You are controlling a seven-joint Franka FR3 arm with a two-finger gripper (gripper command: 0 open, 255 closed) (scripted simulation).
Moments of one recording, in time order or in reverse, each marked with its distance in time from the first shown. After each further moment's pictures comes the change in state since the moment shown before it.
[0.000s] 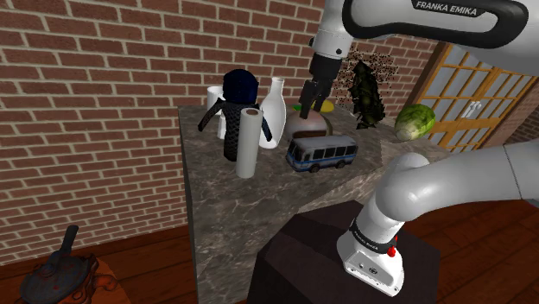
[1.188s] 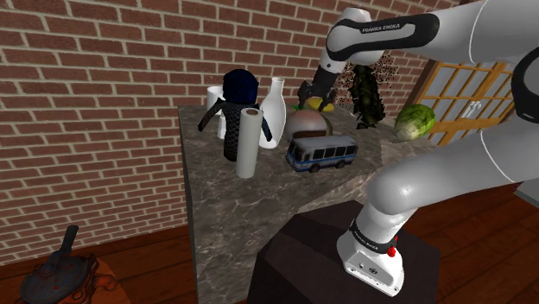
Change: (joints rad) arm -0.273 0.248 -0.175 -0.034 -0.049 0.408 0.201
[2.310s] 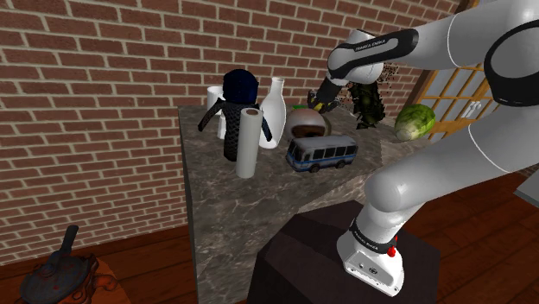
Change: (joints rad) arm -0.091 0.106 -0.082 -0.070 0.009 0.304 0.066
